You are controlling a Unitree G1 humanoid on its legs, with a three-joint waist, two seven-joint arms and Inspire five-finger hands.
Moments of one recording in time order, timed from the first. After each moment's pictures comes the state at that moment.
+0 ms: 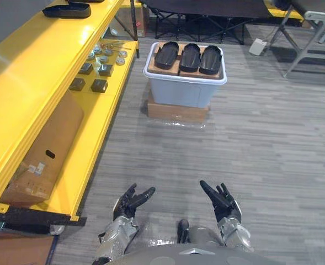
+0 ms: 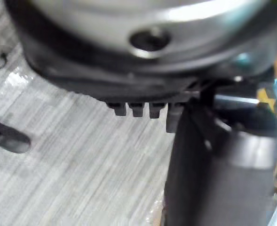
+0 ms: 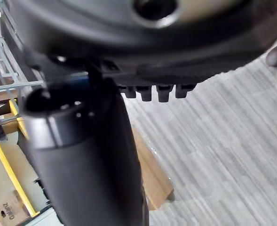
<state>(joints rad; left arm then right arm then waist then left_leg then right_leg) 0.13 -0.01 -0.02 0.77 -0.50 -0.10 -0.02 0.14 -0.02 -0.10 0.77 0.60 -0.21 0.11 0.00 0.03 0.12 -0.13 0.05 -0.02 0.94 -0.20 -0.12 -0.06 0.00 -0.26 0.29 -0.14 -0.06</state>
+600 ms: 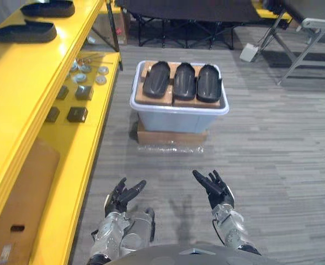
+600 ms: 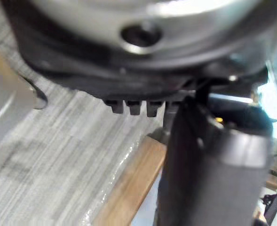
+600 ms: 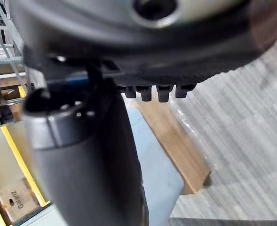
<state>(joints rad) 0.12 0.03 0.00 0.76 -0.51 -0.16 0.01 0.01 -0.02 -0.02 0.85 0.59 -0.23 0.12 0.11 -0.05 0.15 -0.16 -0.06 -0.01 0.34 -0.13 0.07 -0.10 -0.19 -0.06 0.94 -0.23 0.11</state>
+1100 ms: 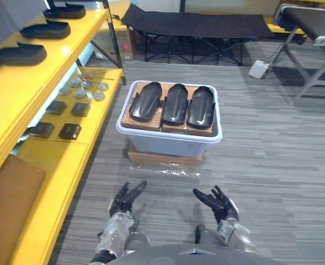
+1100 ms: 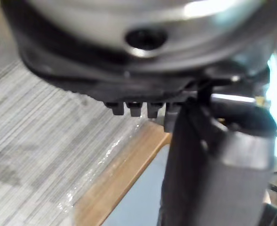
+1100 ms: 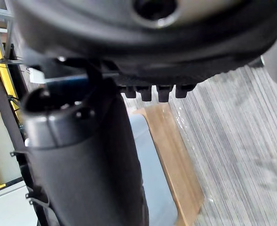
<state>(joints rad) 0.04 0.00 -0.01 0.90 -0.66 -0.14 0.02 0.01 -0.10 -0.08 0.99 0.40 -0.23 0.13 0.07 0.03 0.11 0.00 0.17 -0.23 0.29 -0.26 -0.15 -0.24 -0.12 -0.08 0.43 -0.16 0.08</state>
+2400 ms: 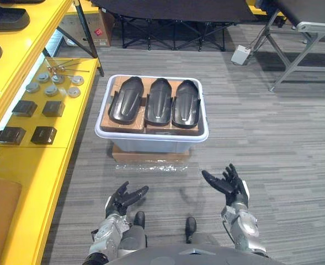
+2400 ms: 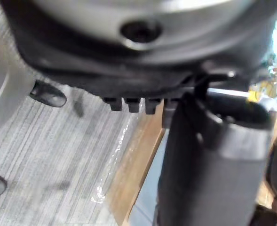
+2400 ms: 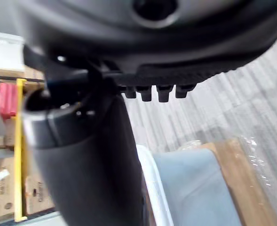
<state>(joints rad) 0.09 0.12 -0.11 0.85 -0.50 -0.20 0.01 0.03 -0.11 -0.05 0.65 0.40 -0.34 -0.12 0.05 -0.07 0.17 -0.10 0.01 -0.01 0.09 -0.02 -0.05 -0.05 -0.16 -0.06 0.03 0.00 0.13</state>
